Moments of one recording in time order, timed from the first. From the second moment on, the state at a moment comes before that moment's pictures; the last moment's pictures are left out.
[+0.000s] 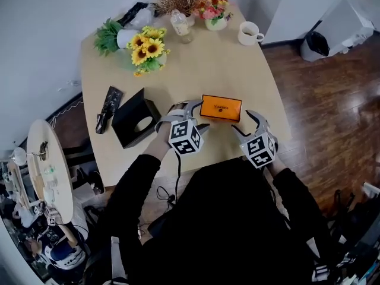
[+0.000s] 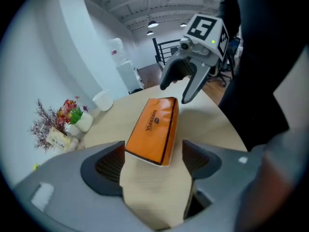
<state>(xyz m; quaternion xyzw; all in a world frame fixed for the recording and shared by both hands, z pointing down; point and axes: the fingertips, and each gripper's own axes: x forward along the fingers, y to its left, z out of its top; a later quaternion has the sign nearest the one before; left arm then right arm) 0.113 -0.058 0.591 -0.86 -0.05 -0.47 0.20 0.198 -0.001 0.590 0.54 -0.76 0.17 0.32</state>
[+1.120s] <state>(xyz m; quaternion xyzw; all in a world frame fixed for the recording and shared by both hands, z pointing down) 0.129 -0.063 0.636 -0.80 0.00 -0.53 0.29 0.195 -0.018 0.628 0.48 -0.75 0.13 0.44</state>
